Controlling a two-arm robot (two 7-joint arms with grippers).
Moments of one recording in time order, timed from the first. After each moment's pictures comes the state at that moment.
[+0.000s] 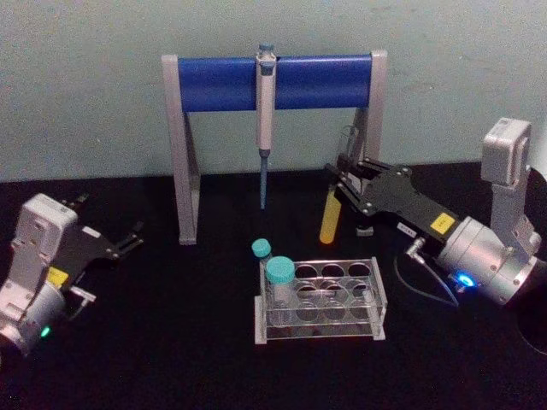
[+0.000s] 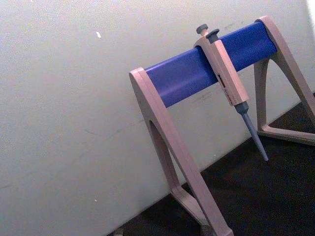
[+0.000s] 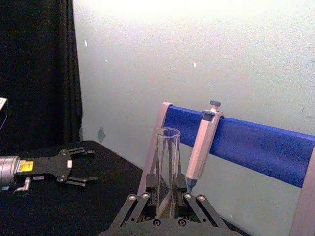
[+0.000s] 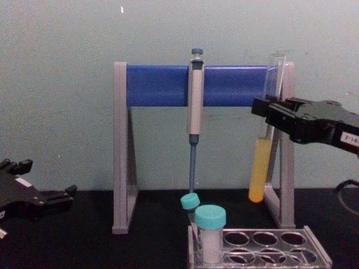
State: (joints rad) left arm -0.20 0.60 0.45 -1.41 -0.25 -0.12 0.03; right arm 0.28 0.44 -0.37 -1.50 0.51 -0.13 0.55
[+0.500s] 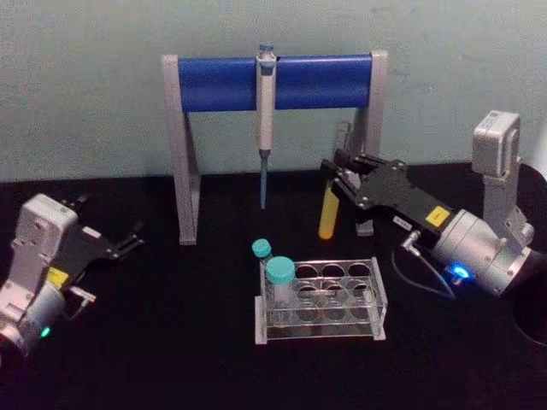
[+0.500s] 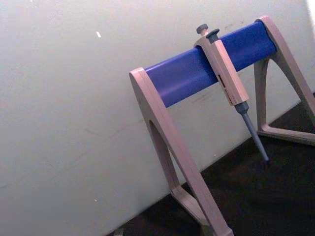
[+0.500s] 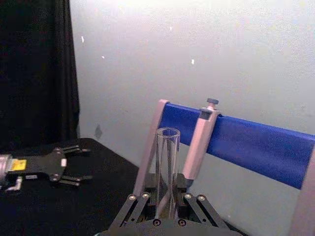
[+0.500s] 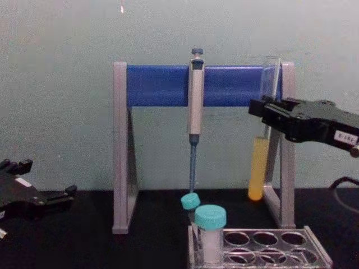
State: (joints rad) left arm -0.20 0.60 0.45 -1.41 -0.25 -0.12 0.03; right arm 0.31 0.43 -0.38 -1.45 0.50 -0.12 0.55
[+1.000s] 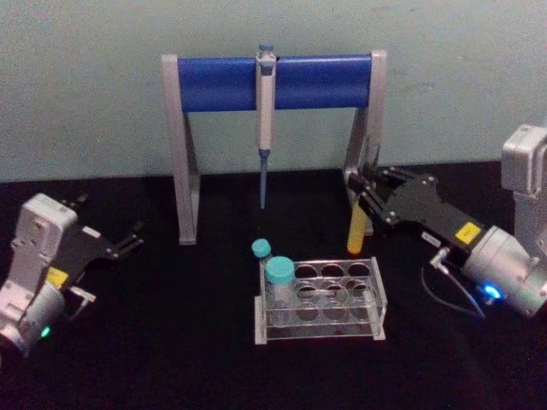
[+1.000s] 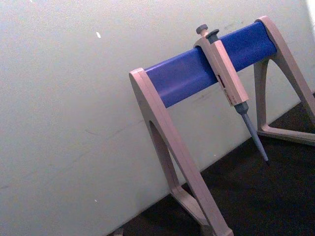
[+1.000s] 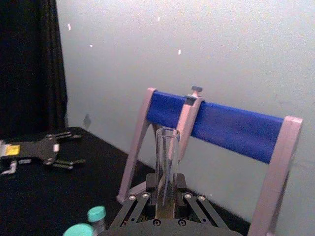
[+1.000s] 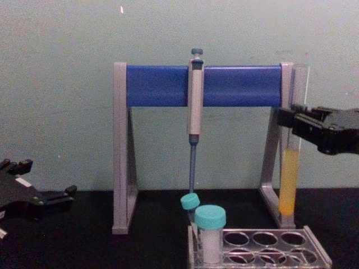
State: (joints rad) left arm -0.20 0.60 0.45 -1.41 -0.25 -0.12 0.03; right arm 0.20 0.49 -0.32 -1.58 0.48 -0.08 0.49
